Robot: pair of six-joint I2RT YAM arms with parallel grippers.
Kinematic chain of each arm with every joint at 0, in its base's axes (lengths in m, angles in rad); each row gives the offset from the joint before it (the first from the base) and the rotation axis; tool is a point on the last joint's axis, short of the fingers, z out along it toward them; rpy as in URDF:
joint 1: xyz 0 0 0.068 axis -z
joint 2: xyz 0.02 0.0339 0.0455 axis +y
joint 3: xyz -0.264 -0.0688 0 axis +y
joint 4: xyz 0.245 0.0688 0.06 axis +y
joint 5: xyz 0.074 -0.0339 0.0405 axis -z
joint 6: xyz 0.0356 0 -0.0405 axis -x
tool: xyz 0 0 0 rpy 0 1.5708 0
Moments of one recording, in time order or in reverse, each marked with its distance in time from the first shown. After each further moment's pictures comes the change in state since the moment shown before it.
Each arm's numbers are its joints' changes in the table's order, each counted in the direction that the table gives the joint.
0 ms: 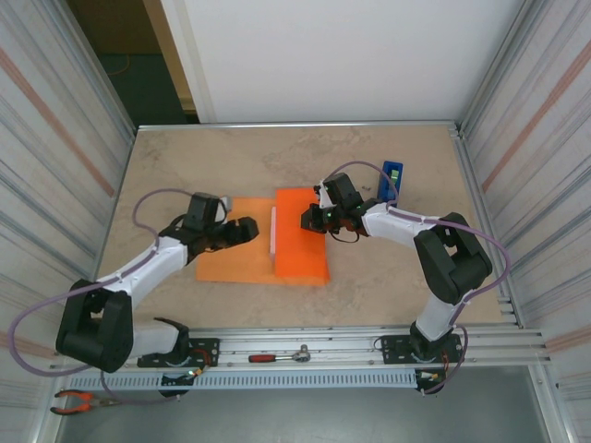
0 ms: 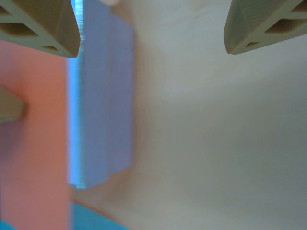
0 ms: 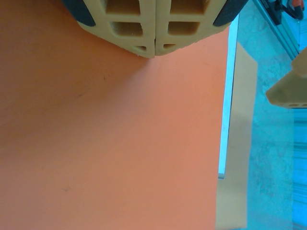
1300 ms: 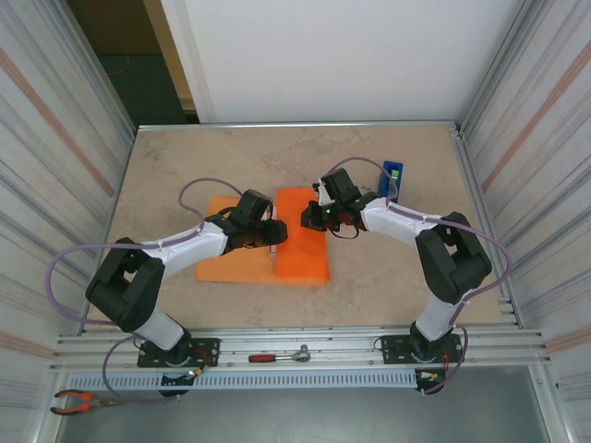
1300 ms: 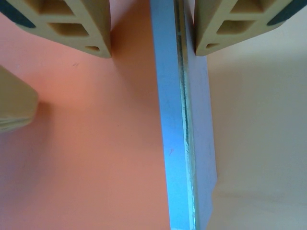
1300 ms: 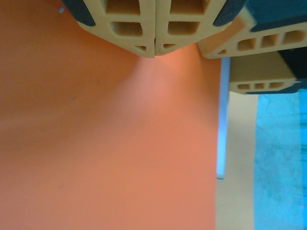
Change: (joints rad) left arm 0.262 0.261 -0.169 -0.021 -0.180 0.104; right arm -0.001 0.010 -0.076 0.124 0.005 0.009
